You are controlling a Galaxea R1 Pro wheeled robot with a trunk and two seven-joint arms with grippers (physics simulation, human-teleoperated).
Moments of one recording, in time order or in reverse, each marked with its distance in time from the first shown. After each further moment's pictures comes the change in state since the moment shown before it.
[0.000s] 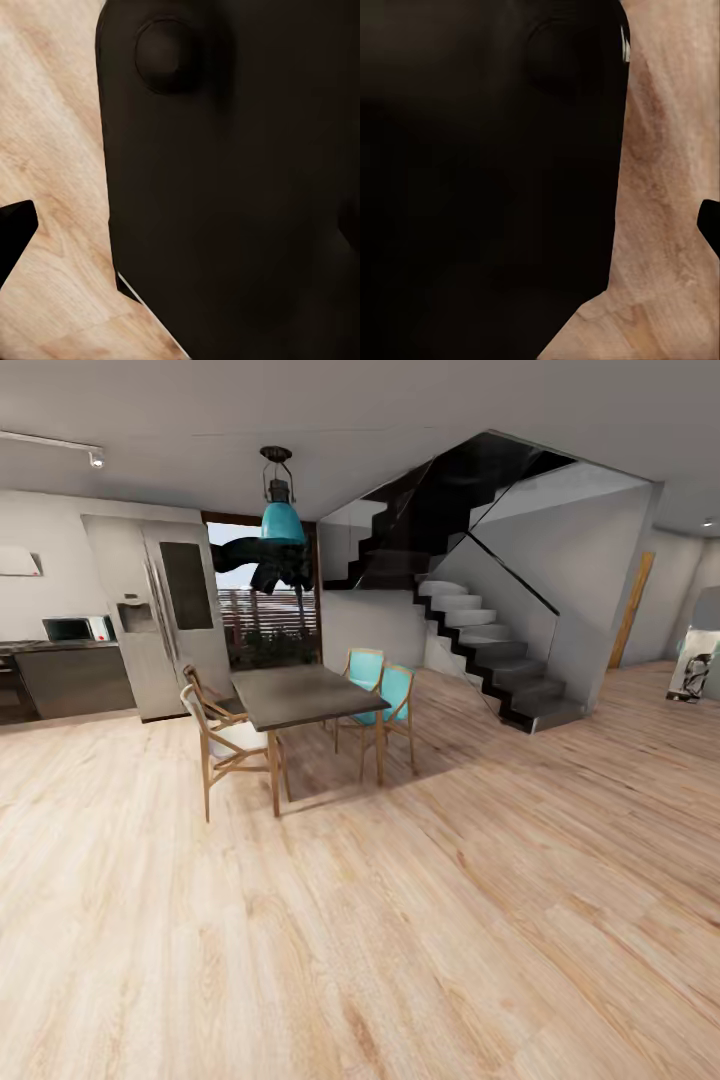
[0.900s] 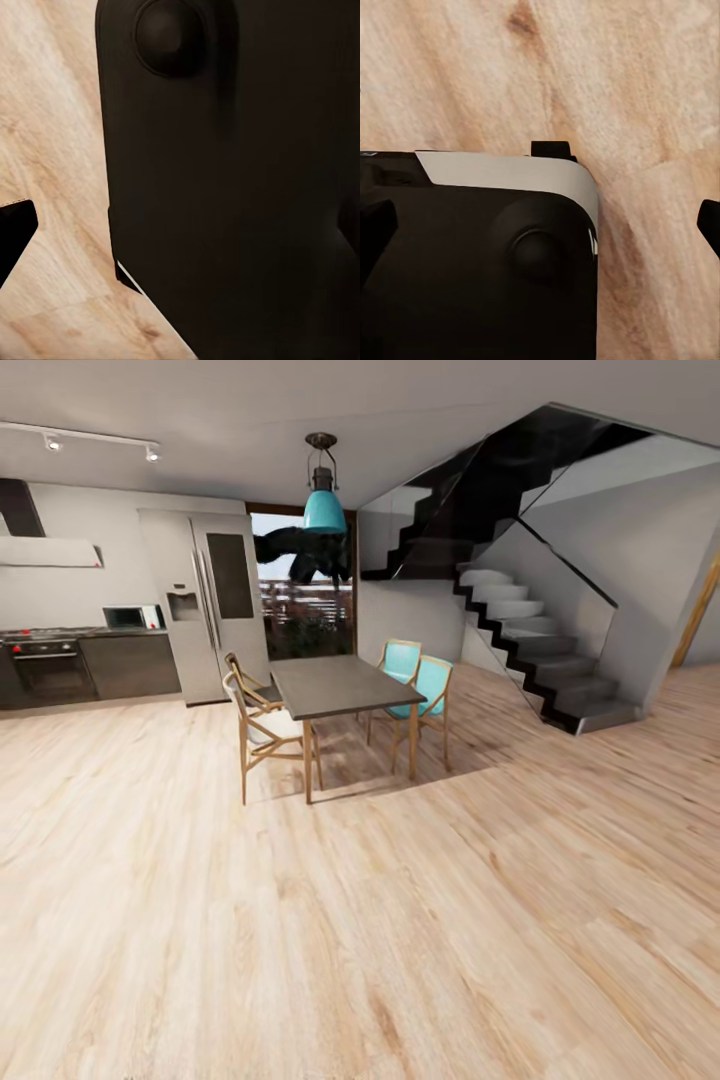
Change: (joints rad) left arm 0.025 0.001 0.009 -0.038 -0.003 -0.004 -0.001; right arm -0.075 -0.014 0.001 -0.072 0.003 -0.153 0.002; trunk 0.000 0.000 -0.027
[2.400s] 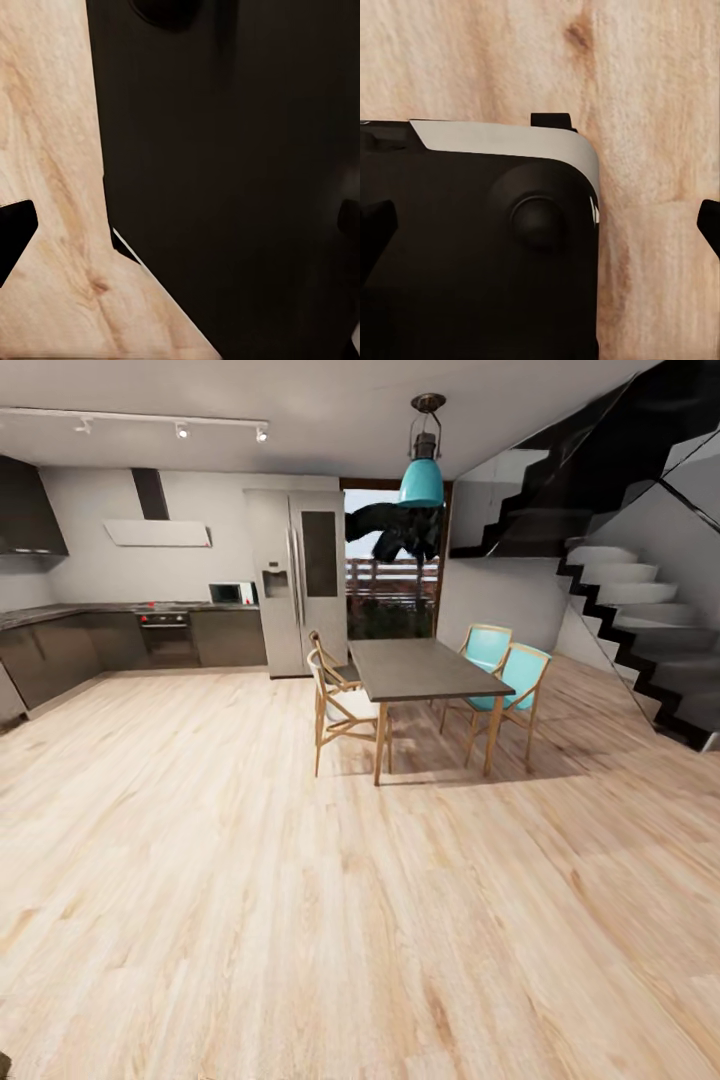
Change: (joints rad) left arm 0.001 -0.003 -0.002 0.000 0.000 0.000 0.001; right arm 0.000 0.000 0.001 0.000 0.000 0.000 -0.001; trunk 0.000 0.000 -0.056
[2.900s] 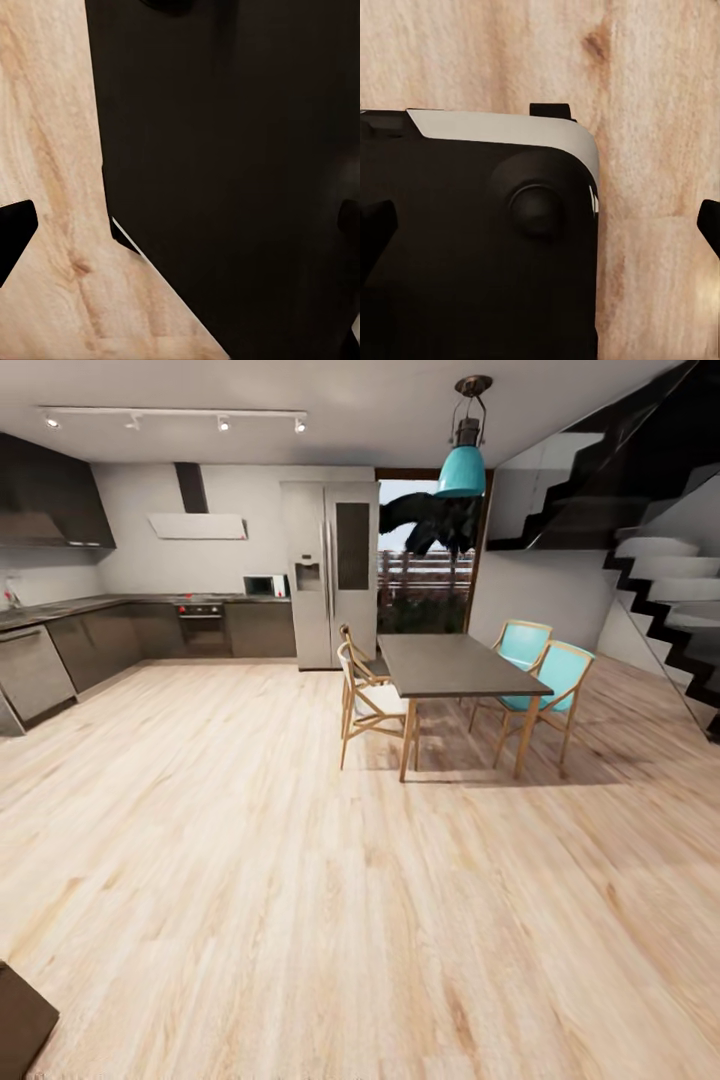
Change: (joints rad) left arm 0.000 0.000 0.000 0.000 0.000 0.000 -0.001; right arm 0.000 -0.001 0.000 0.000 0.000 0.000 0.000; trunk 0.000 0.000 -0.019
